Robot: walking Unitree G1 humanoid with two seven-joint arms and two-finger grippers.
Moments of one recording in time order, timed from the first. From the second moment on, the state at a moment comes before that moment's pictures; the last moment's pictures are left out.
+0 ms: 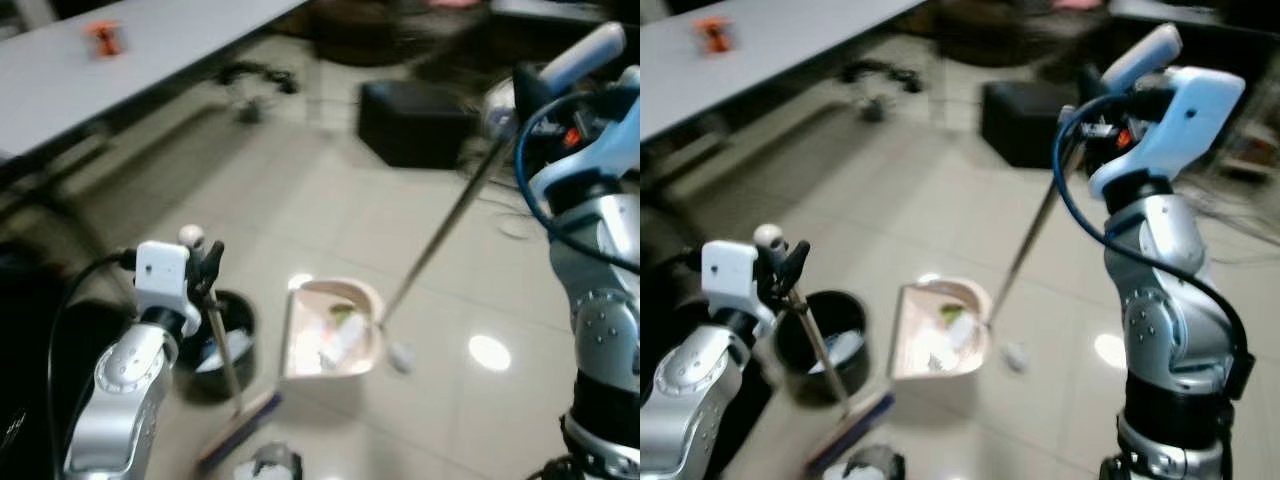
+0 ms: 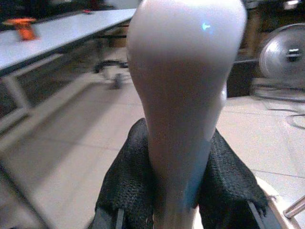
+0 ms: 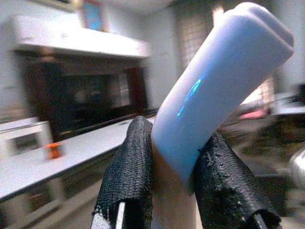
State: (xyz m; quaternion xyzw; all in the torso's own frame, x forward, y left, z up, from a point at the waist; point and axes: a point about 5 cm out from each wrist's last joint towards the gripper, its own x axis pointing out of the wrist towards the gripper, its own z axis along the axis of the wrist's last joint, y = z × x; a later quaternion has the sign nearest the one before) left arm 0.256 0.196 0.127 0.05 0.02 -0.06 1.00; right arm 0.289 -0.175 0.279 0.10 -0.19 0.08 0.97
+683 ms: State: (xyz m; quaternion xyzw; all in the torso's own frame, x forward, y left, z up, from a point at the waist) left arm 0.258 0.181 0.138 0.05 0.01 -0.09 0.99; right arm 0.289 -0.188 0.288 0.11 -0.20 0.06 0.97
